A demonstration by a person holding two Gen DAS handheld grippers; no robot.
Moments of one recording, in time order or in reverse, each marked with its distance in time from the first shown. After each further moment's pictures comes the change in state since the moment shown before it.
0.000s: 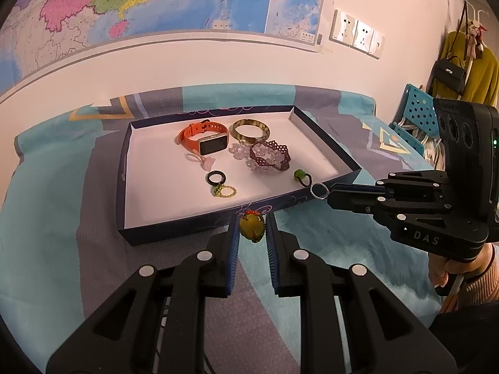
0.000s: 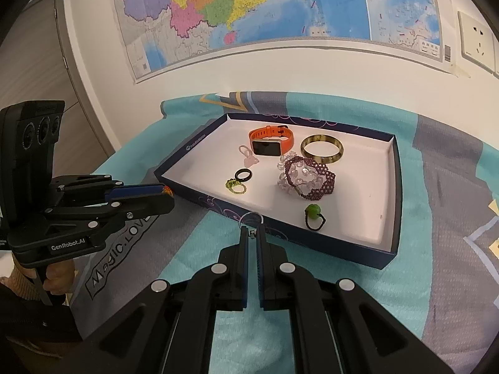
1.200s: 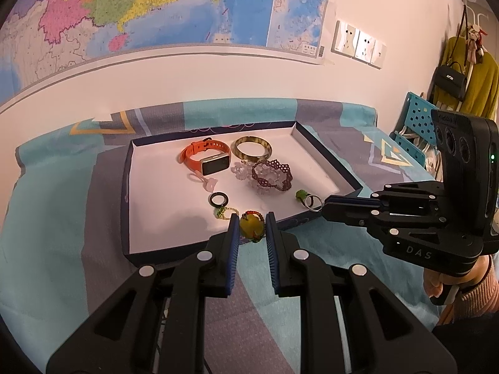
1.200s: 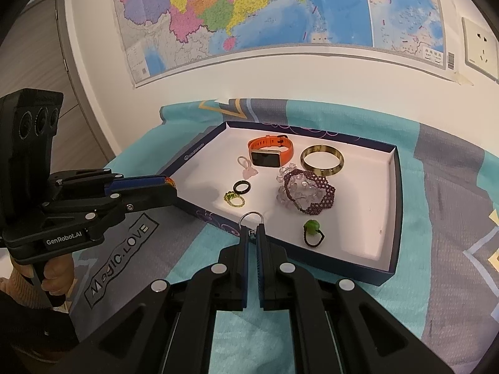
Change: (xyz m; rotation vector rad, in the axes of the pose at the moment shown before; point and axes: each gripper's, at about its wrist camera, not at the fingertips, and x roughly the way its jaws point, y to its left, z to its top) left arm -0.003 0.000 0.017 0.002 -0.038 0.007; right arm 0.002 0.001 0.010 -0.002 -0.017 -0.003
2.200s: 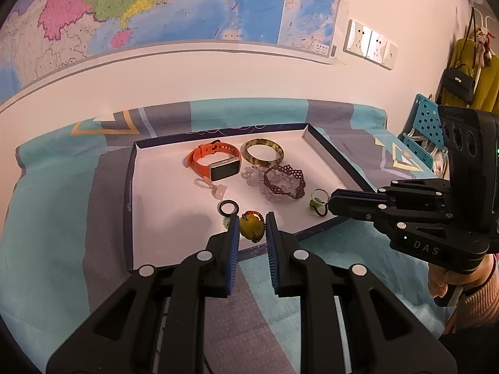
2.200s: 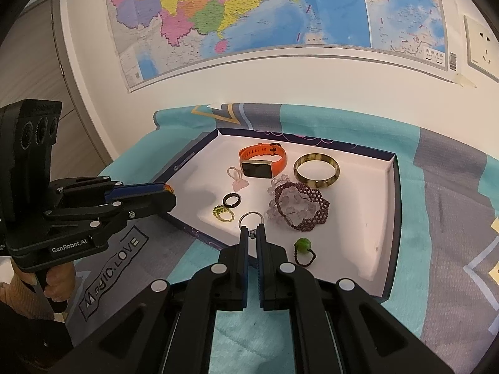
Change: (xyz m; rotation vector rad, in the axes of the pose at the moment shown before) left arm 0.018 0.011 0.011 -0.017 0.012 0.025; right arm 0.012 -0.011 0.015 0.008 -0.005 -0.004
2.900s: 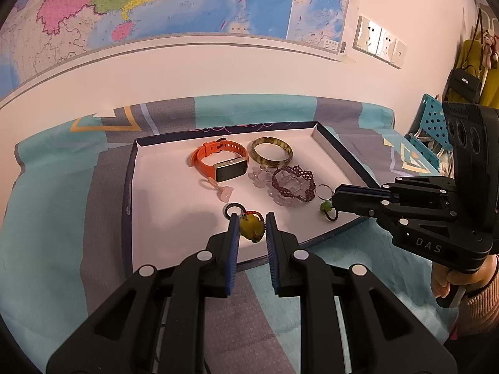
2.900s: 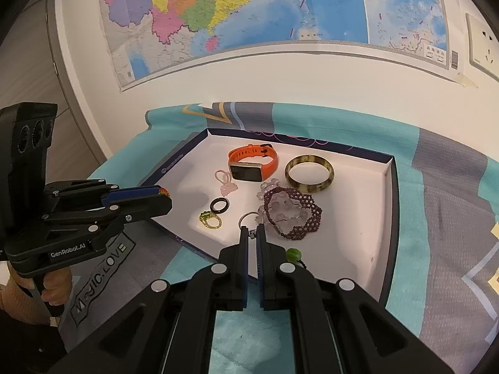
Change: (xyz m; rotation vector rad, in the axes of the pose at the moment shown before) left arm 0.016 0.004 0.005 -0.013 0.017 0.018; right arm 0.013 -0.009 0.008 0.004 0.013 -0.019
